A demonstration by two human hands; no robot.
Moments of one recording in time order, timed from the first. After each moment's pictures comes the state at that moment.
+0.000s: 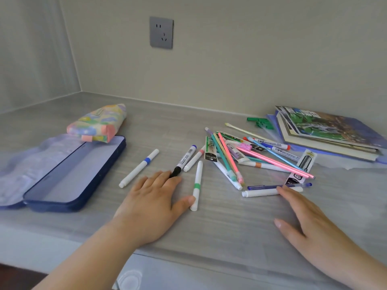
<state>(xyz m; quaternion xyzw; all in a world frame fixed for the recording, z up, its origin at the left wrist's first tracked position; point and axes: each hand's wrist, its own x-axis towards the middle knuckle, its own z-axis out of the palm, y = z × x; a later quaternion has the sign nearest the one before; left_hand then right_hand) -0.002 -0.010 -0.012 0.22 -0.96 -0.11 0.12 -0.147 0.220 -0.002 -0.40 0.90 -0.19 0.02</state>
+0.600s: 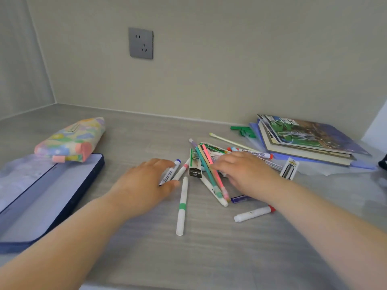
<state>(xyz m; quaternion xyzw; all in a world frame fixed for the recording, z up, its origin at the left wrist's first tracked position) -0.053 -0.047 0.022 0.17 -0.95 -0.17 0.18 -0.211 0.116 0.043 -0.60 0.79 0.01 -0.15</state>
